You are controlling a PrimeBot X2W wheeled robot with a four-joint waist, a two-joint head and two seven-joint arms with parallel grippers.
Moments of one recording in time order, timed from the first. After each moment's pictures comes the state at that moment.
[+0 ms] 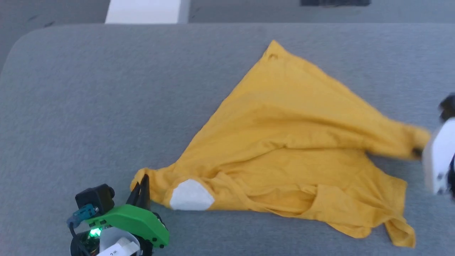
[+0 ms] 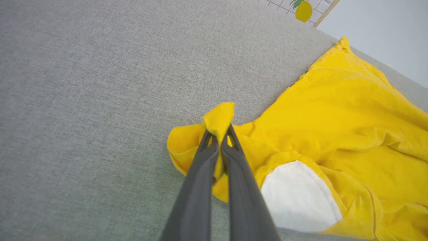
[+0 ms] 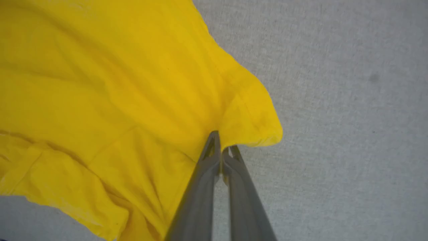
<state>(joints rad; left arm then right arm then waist) 0.05 0.17 -0.20 -0.15 -0.53 0.24 0.13 -0.35 -0.52 0.01 0.06 0.45 0.13 0.99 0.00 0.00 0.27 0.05</state>
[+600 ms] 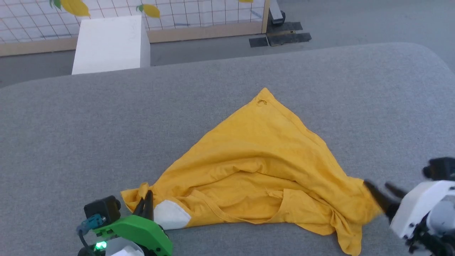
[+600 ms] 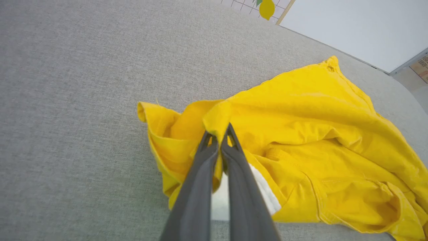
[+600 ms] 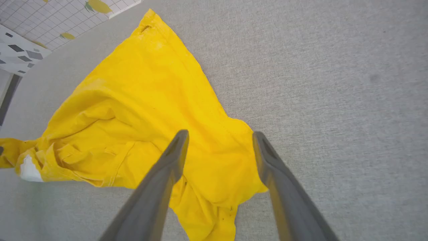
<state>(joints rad) 0.07 0.15 -0.21 -0.05 -0.54 0.24 0.11 -0.01 -0.19 -0.14 -0.03 0.55 0.13 0.72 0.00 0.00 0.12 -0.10</state>
